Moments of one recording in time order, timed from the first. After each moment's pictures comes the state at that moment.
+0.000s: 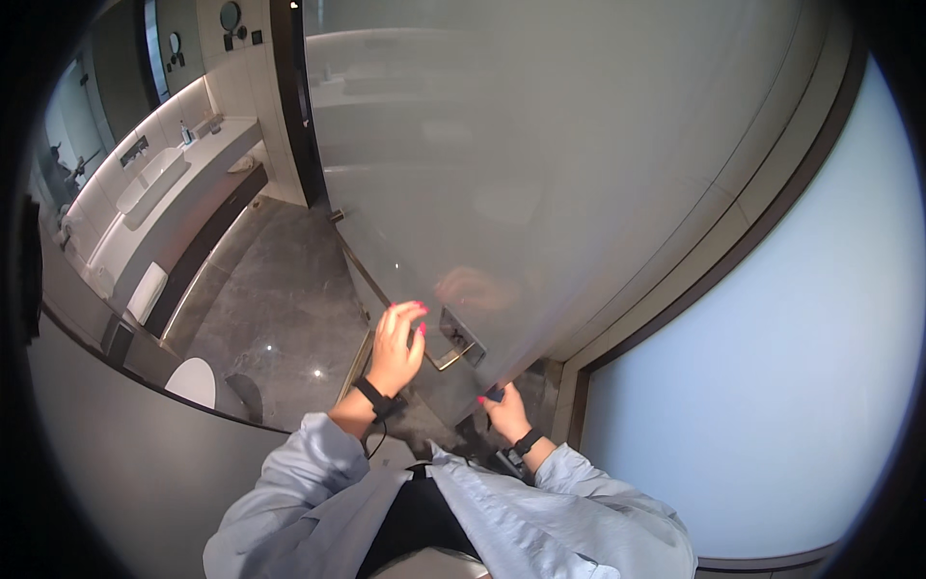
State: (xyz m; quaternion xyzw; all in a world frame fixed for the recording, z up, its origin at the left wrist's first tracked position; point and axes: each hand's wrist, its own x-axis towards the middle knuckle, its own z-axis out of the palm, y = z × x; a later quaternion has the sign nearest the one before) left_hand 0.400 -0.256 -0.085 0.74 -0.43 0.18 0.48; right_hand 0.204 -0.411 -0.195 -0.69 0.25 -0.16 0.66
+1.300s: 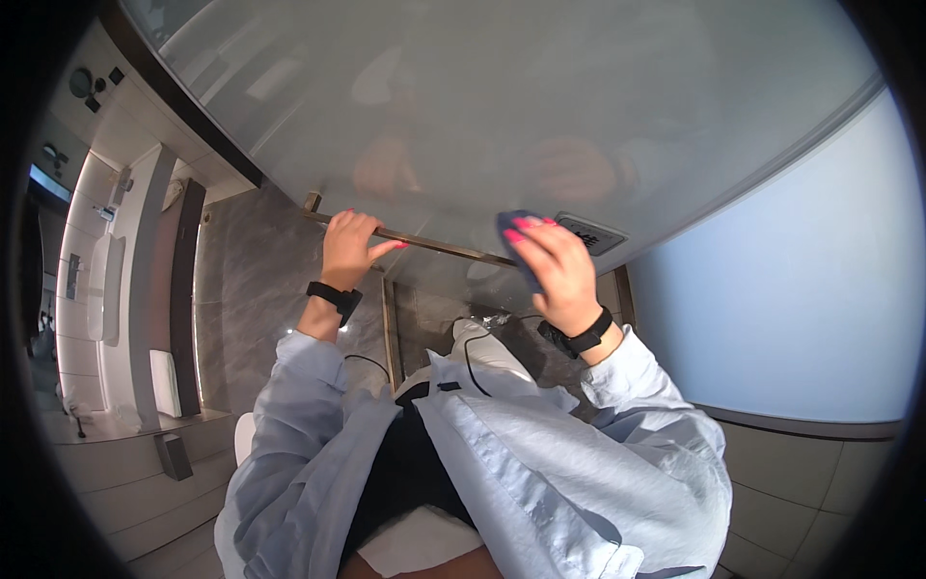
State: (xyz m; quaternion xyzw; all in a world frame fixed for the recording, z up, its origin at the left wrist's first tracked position) left_hand 0.673 -0.241 -0.125 0.69 -0.65 0.18 0.27; right_hand 0.354 -0.377 -0.031 -0.91 0.09 -0.41 0.06
